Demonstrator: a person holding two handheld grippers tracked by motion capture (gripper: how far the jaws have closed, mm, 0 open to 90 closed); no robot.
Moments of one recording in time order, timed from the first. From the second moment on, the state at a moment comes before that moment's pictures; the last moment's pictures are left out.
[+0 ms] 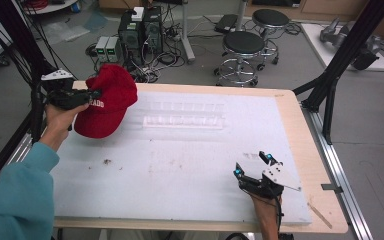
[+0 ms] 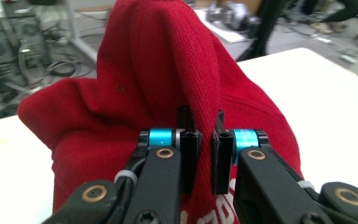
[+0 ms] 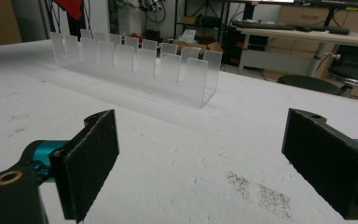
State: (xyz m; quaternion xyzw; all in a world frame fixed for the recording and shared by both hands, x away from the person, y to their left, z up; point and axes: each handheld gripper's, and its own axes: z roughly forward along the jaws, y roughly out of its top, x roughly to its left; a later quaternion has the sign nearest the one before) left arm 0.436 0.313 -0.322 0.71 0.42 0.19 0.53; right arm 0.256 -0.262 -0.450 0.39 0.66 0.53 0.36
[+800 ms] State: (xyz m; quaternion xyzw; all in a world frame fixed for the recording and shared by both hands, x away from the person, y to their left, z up) left arm 0.404 0.255 -0.303 0.75 0.29 0.14 0.58; right arm 0.258 -0.239 -0.439 0.35 0.70 0.52 0.33
